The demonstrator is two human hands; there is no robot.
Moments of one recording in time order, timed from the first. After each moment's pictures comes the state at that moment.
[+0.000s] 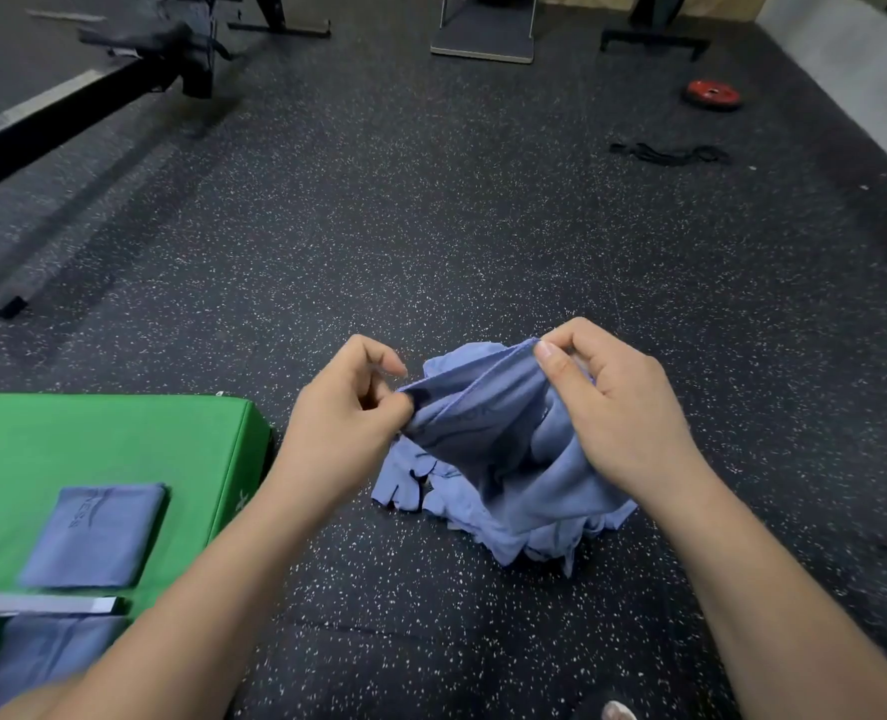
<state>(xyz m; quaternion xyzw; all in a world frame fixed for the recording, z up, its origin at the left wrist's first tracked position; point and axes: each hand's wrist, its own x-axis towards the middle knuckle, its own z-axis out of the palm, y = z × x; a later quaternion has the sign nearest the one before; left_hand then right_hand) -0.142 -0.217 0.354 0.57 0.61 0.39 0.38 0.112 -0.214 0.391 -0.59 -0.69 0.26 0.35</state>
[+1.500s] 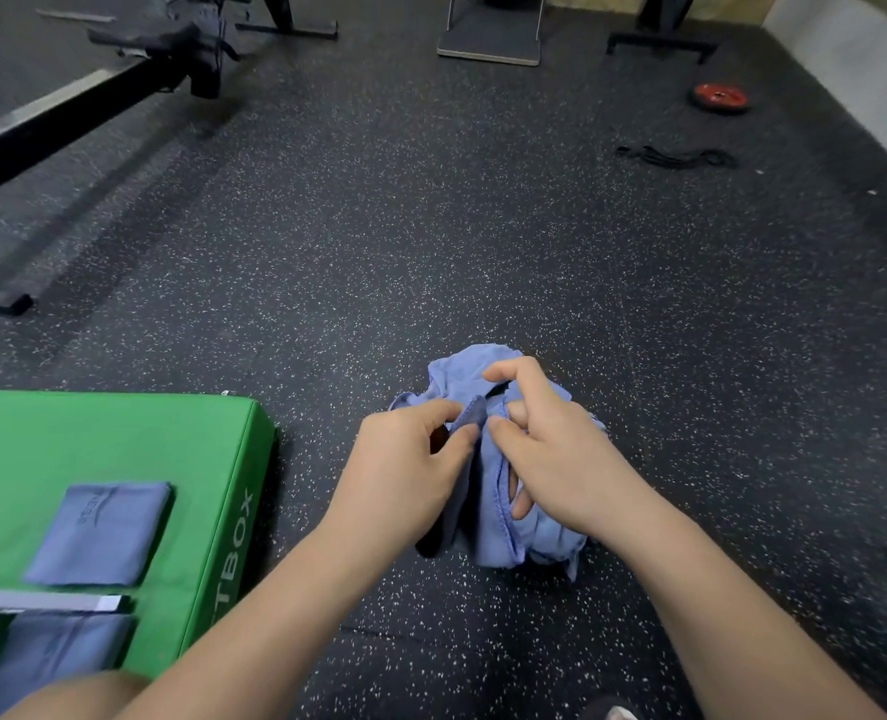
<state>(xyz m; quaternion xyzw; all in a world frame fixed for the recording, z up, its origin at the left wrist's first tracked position) -0.108 -0.240 0.345 0.65 0.60 0.32 0.33 0.071 -0.228 0.380 -0.59 -0.67 0.40 0.19</state>
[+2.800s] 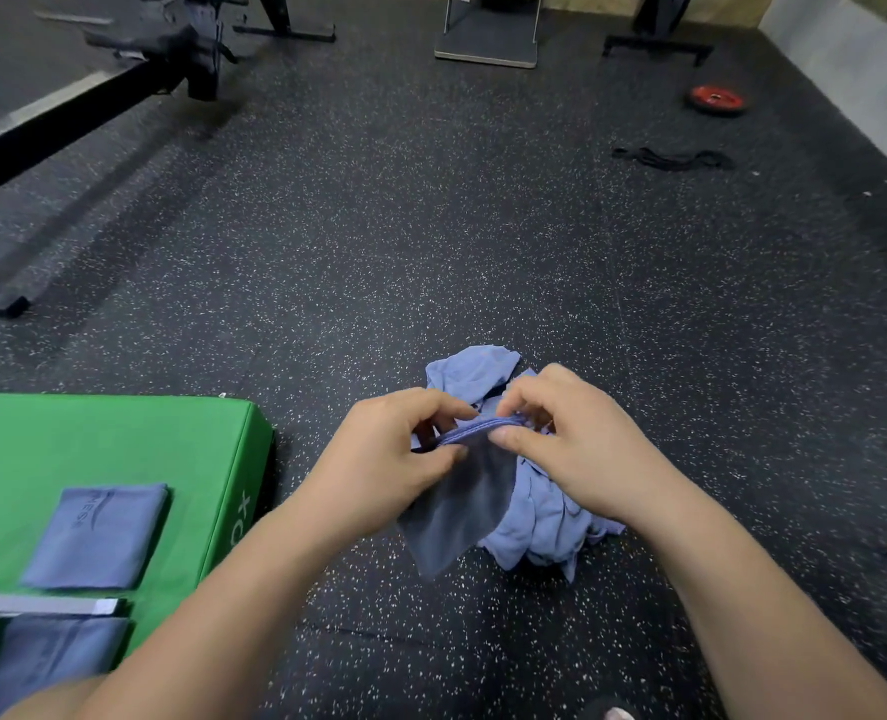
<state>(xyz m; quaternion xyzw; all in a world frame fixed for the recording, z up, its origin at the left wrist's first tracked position) -0.132 -0.225 0.351 0.73 0.53 0.28 0.33 0.098 -0.214 0.376 -0.57 -0.73 0.32 0.18</state>
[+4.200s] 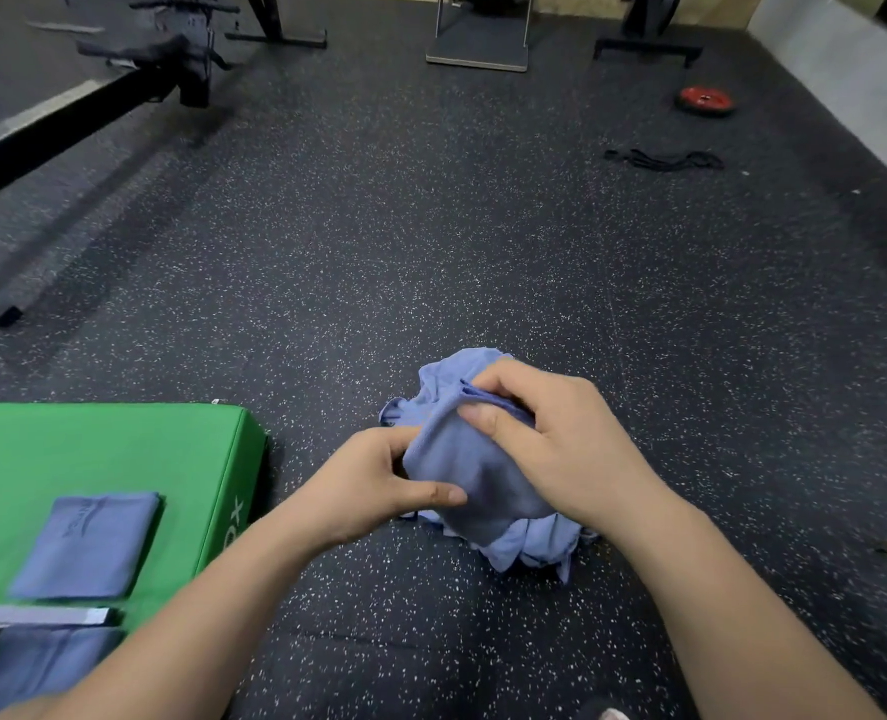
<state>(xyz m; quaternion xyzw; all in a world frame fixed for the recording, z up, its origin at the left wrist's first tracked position) -0.135 -0.224 0.319 0.62 0.47 0.25 0.57 0.092 -0.223 0.388 -0.50 -0.75 0.32 0.30</state>
